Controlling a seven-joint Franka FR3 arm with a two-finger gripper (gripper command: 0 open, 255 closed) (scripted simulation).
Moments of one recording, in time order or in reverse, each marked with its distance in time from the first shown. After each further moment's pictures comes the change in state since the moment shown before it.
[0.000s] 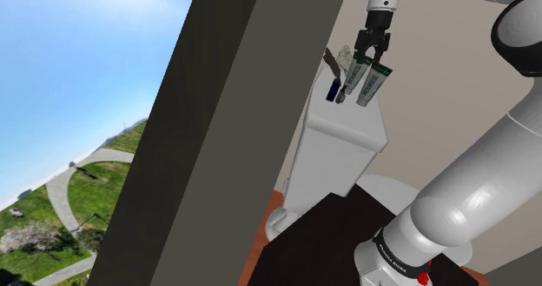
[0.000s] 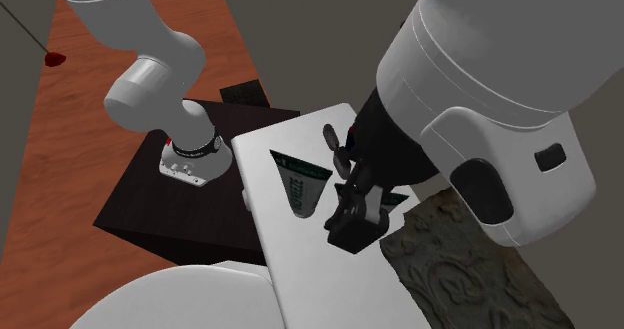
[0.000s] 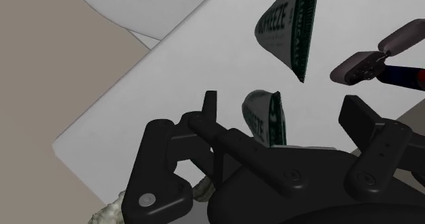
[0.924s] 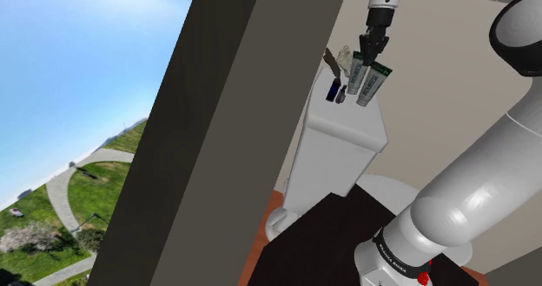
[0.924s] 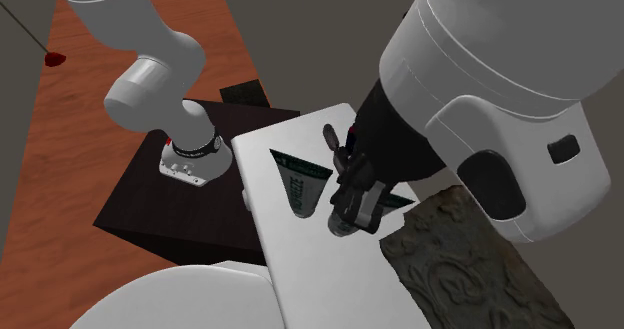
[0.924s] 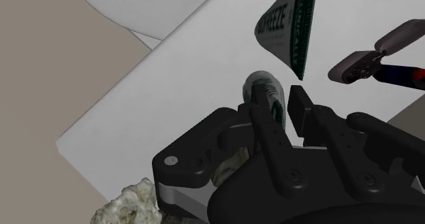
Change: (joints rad) arm -0.001 0.006 -0.001 0.026 0.001 -0.019 -0.004
